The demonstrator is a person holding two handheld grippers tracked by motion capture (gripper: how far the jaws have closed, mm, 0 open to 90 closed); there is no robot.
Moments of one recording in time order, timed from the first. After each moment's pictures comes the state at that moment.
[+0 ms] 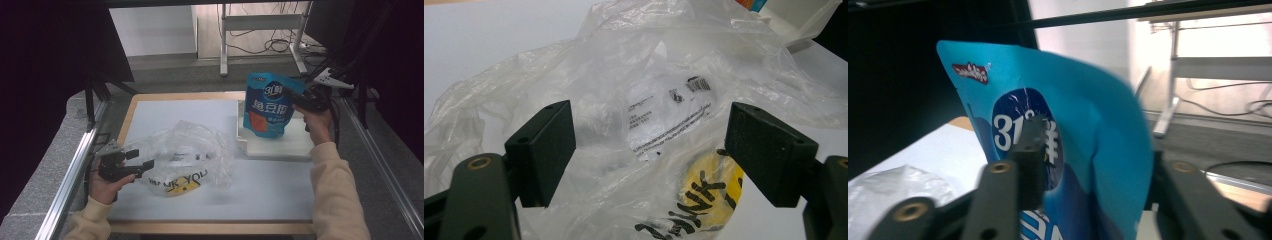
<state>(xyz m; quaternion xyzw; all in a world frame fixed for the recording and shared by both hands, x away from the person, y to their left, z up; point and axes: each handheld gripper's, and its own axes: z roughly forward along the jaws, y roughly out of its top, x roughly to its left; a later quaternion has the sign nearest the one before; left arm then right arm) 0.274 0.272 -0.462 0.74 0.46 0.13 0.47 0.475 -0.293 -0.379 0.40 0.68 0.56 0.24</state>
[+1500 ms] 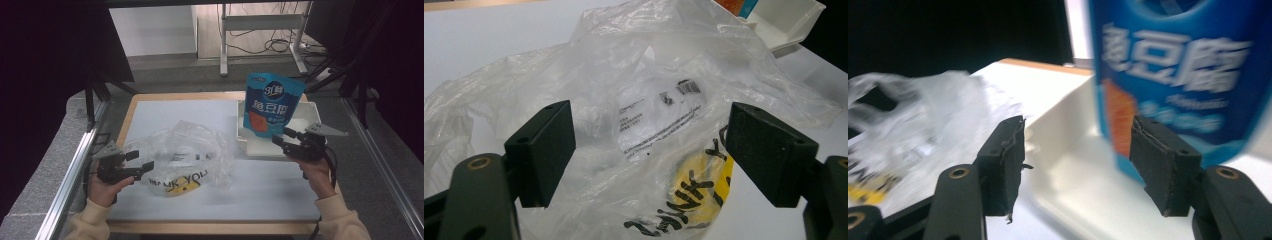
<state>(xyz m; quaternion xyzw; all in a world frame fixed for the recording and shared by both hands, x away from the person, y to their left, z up) 0.266 0.271 -0.459 0.74 0.45 0.13 0.48 0.354 -0.271 -0.433 0.38 0.73 0.54 0.19</state>
